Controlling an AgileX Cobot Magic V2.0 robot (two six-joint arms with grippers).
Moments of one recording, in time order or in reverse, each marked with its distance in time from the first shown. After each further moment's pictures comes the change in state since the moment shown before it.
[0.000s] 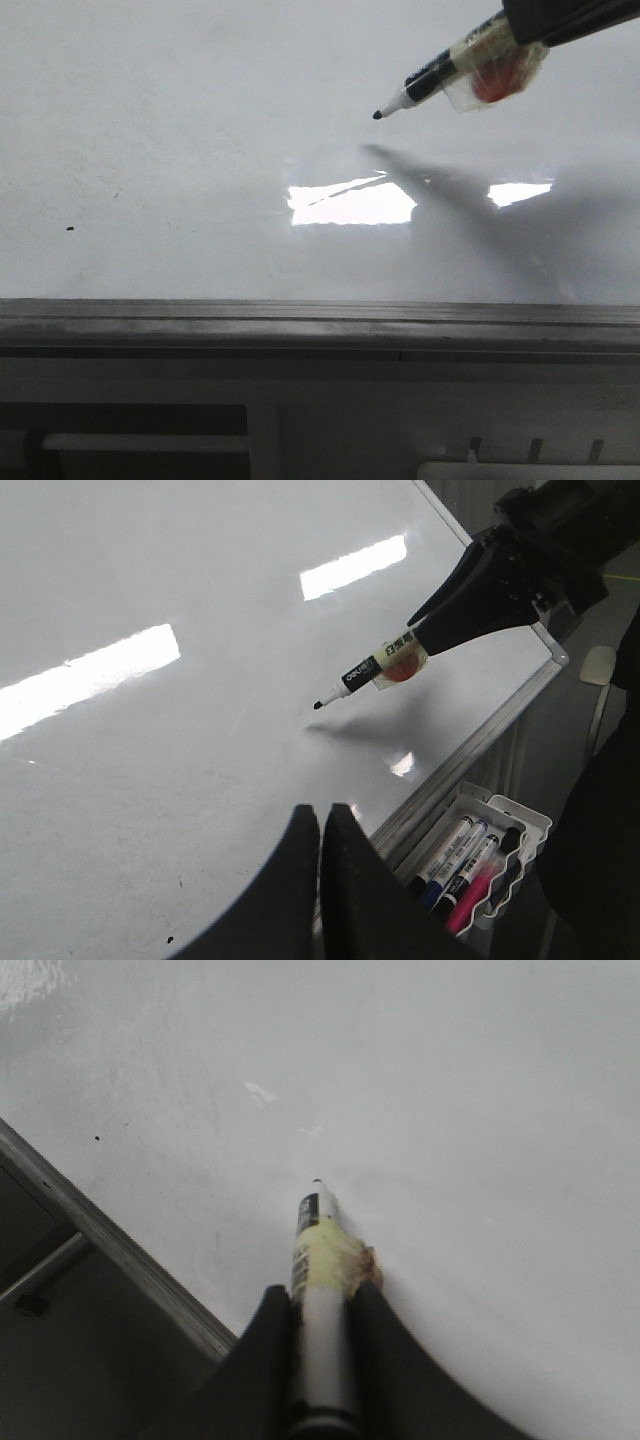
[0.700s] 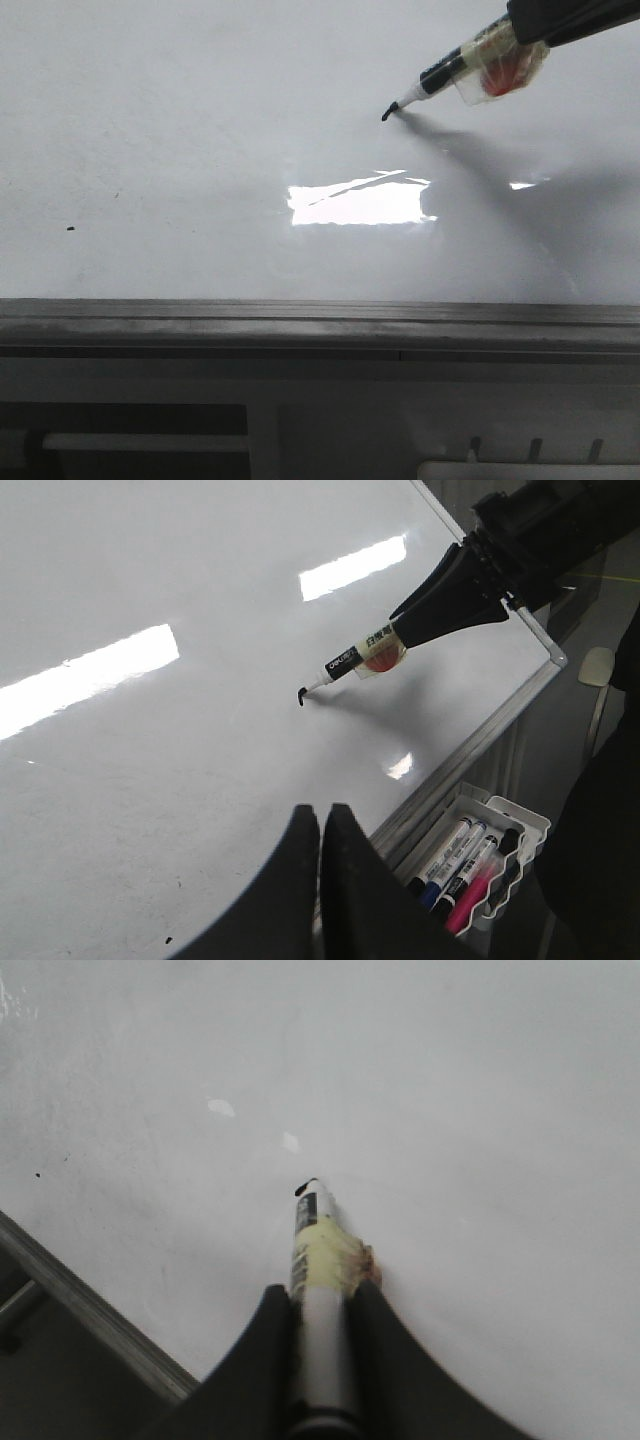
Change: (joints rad) left arm 0.000 0.000 0.000 -0.004 0.000 0.000; right arm -0.066 0.039 0.000 -0.031 -0.049 0.035
